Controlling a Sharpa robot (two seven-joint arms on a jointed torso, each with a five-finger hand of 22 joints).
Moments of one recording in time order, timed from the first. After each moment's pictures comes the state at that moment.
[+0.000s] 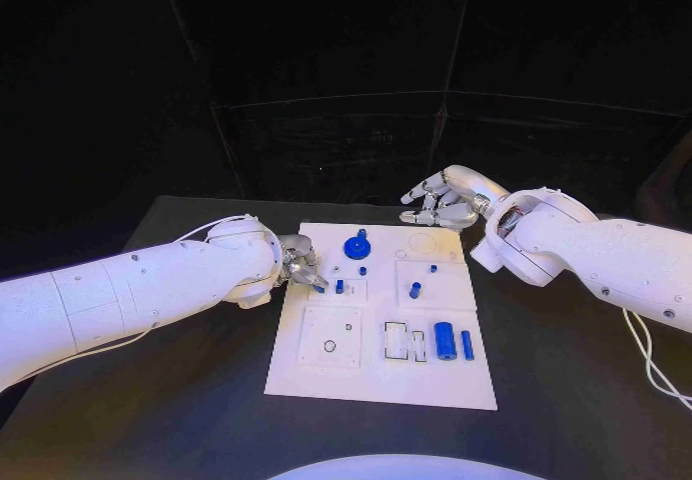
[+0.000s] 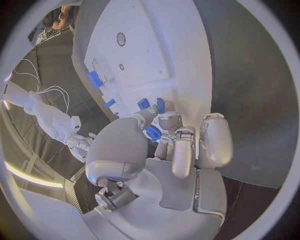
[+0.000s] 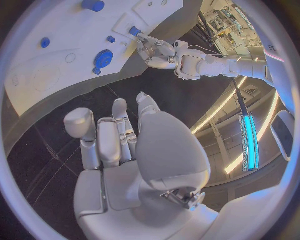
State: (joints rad) left arm 1.22 -0.67 -0.10 1.36 -1.14 0.07 -0.47; left_hand 1.10 0.00 0.51 -0.03 0.04 0.89 0.05 0.62 0.61 1.26 -0.02 1.08 0.96 1.47 -0.07 1.57 1.31 0.07 1.40 0.03 1.35 1.27; right arm 1.24 -0.77 0.00 1.44 -1.03 -0.31 0.00; right_hand 1.40 -0.03 -0.07 0.23 0.36 0.89 0.16 0.11 0.07 1.09 0.07 0.83 0.79 1.47 0.00 1.28 1.15 0.12 1.23 0.10 1.25 0.95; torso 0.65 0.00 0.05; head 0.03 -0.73
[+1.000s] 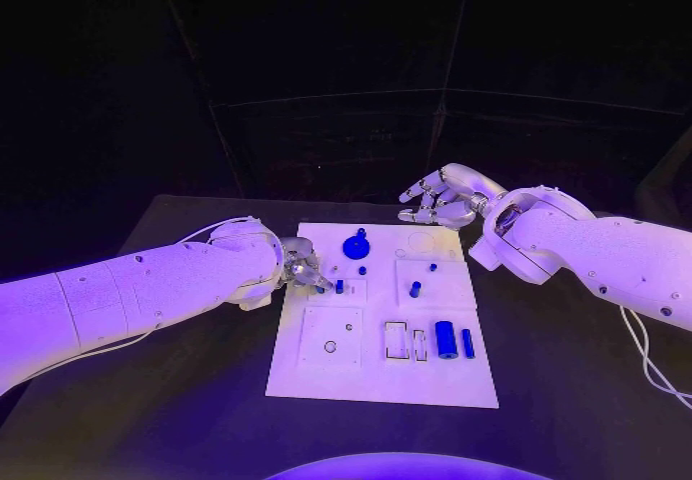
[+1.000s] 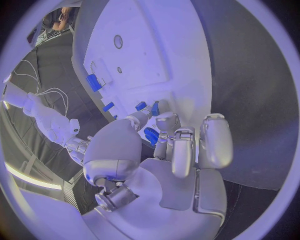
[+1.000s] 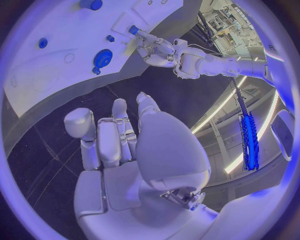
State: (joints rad) left arm 1.22 -0.66 -0.11 1.35 -1.14 0.08 -0.47; left_hand 0.94 -0.05 0.51 0.01 0.05 0.92 0.04 0.64 0.60 1.27 -0.03 1.09 0.98 1.47 -0.08 1.57 1.31 0.07 1.41 0.03 1.35 1.29; right arm 1.24 -0.77 0.00 1.44 -1.03 -0.31 0.00; right_hand 1.40 -0.03 -0.07 0.23 0.36 0.89 0.16 0.11 0.07 1.08 0.08 0.83 0.78 1.47 0.00 1.28 1.15 0.12 1.23 0.10 1.25 0.95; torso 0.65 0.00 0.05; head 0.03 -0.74
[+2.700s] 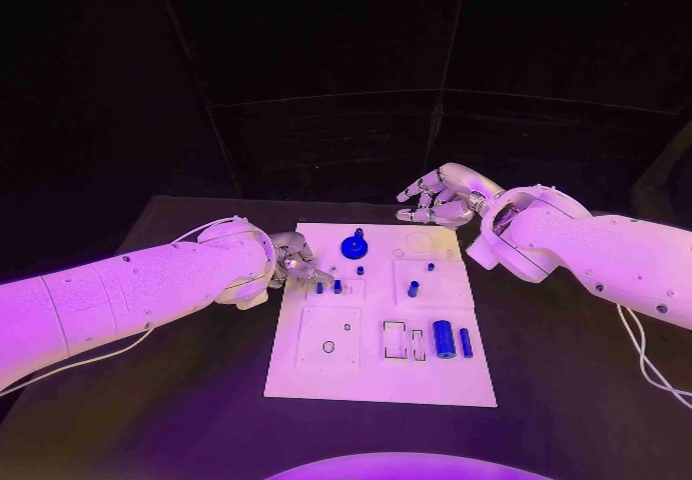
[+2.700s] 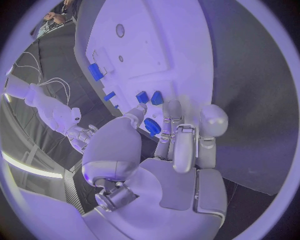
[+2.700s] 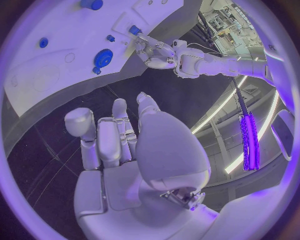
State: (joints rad) left arm 1.22 -0.68 -0.10 1.34 -1.08 0.00 -0.43; left_hand 0.91 -0.07 0.27 0.10 0.05 0.79 0.09 0.56 0.59 1.01 0.04 0.82 0.70 1.47 -0.03 1.44 1.31 0.11 1.27 0.06 1.14 1.05; right arm 1.24 -0.77 0.00 1.44 -1.03 -0.31 0.00; right_hand 1.40 -0.03 -0.07 0.23 0.36 0.89 0.16 0.11 0.07 1.08 0.07 0.82 0.78 1.47 0.00 1.27 1.14 0.12 1.22 0.10 1.25 0.94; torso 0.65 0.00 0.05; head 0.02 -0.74
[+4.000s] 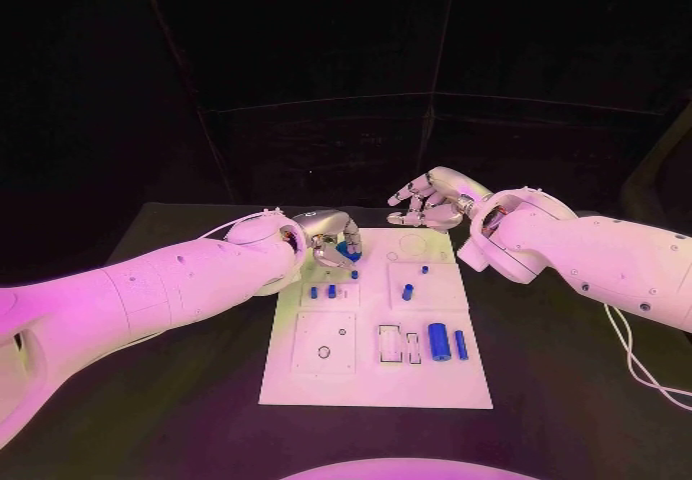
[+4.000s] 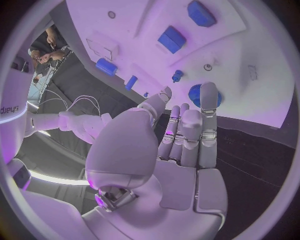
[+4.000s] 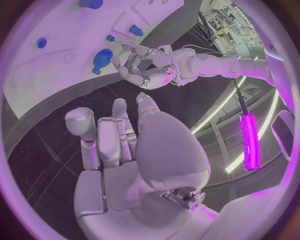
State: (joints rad) left arm 1.22 -0.48 -0.11 1.13 -1.33 -0.19 0.06; left_hand 1.31 -0.09 0.32 -0.10 0.05 0.80 0.16 0.36 0.20 0.82 0.10 0.47 0.26 1.36 0.02 1.11 0.97 0.17 1.19 0.12 0.78 0.72; right arm 1.24 -0.76 0.00 1.42 -1.02 -0.31 0.00; right_hand 1.40 -0.03 -0.07 0.23 0.37 0.88 0.17 0.11 0.07 1.08 0.07 0.82 0.78 1.47 0.00 1.26 1.13 0.12 1.22 0.10 1.24 0.93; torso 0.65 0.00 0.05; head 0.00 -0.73
